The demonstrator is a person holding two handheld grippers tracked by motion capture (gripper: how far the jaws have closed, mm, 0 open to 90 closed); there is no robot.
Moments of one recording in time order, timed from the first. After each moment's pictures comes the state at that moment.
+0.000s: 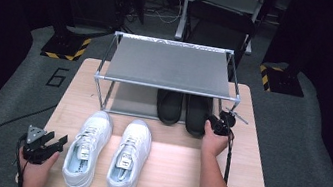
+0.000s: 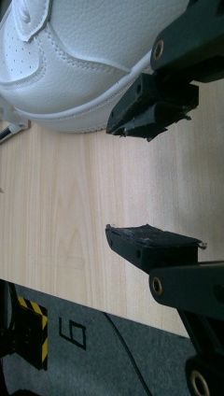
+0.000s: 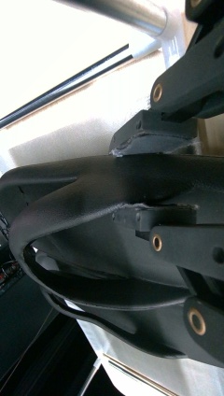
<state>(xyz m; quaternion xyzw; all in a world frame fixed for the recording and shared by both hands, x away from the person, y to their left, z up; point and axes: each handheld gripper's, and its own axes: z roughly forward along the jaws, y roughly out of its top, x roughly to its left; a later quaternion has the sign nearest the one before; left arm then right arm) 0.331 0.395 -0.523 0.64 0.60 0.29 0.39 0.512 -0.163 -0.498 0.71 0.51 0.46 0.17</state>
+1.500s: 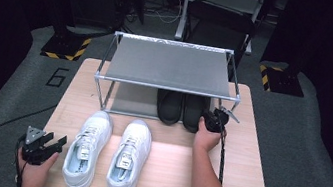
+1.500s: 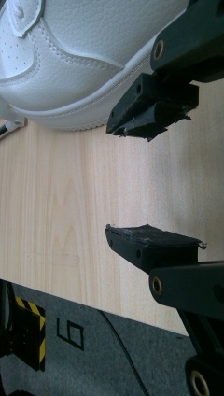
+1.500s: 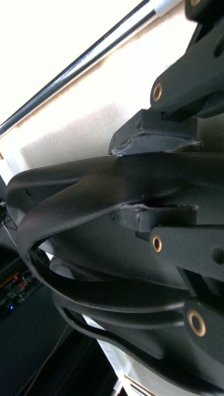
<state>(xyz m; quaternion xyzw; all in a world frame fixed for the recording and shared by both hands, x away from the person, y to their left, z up) 0.329 0.398 -0.524 0.64 0.60 0.29 0.38 0.530 -0.144 -0.515 0.71 0.48 0.47 0.20</state>
